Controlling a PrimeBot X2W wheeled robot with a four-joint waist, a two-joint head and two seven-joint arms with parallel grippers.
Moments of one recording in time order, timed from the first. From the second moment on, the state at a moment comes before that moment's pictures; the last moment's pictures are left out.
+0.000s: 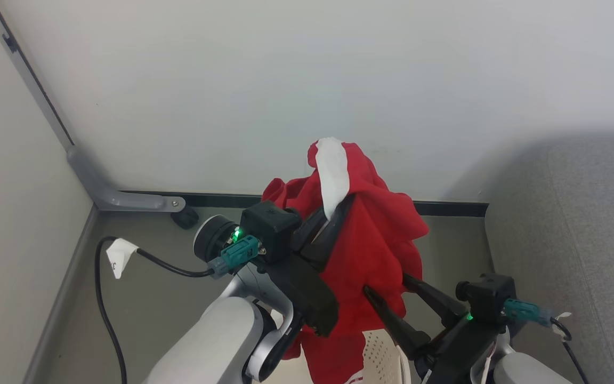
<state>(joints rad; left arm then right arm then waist) -0.61 0.09 -0.68 0.22 -0.57 0.00 0.02 -0.44 -0.36 0.79 0.22 0.71 0.12 -0.10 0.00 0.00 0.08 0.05</state>
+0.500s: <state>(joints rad) -0.62 0.08 -0.71 0.22 -0.58 0.00 0.03 -0.55 -0.33 0.89 0.33 0.79 0.12 -0.06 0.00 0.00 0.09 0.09</state>
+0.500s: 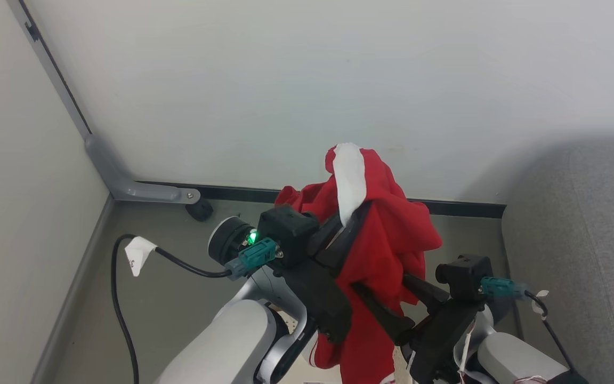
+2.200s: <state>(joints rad) -0.52 0.13 -0.69 0.27 -0.63 0.04 0.02 -0.63 -0.41 1.01 0.38 0.92 0.12 -0.24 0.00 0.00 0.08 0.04</state>
